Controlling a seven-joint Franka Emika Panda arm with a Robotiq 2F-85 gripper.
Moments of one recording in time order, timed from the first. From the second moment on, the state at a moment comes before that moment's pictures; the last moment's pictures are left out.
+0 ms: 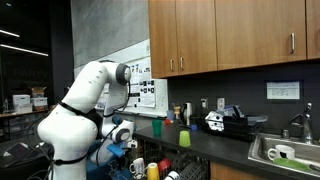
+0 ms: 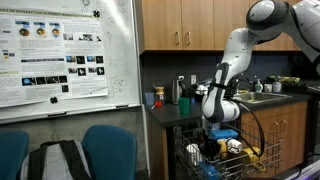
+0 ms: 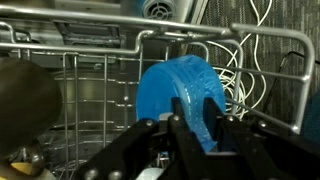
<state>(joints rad) 0.12 0.53 0.31 -2.48 0.24 2.94 0.16</state>
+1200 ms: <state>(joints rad) 0.13 0.53 0.26 -2.49 0.22 2.91 0.15</state>
